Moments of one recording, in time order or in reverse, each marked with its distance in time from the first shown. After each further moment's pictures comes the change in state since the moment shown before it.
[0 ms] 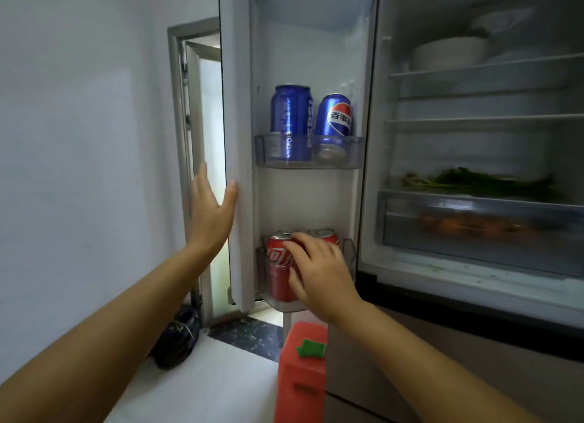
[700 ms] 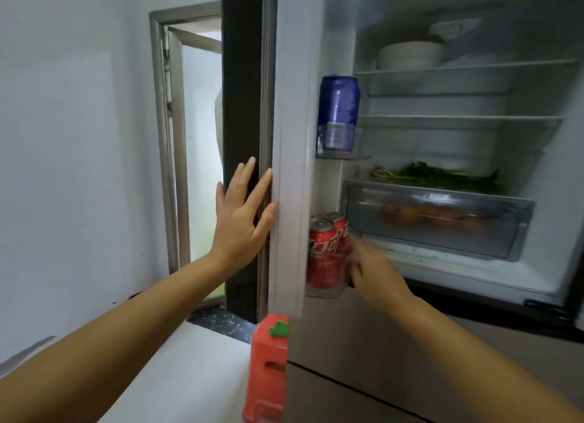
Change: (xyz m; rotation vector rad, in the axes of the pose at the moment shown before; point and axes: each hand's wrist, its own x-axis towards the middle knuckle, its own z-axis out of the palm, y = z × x) left_hand -0.099 0.079 0.048 0.233 -0.112 0.459; right_hand -0.101 0.100 -0.083 0.193 -0.188 0.343
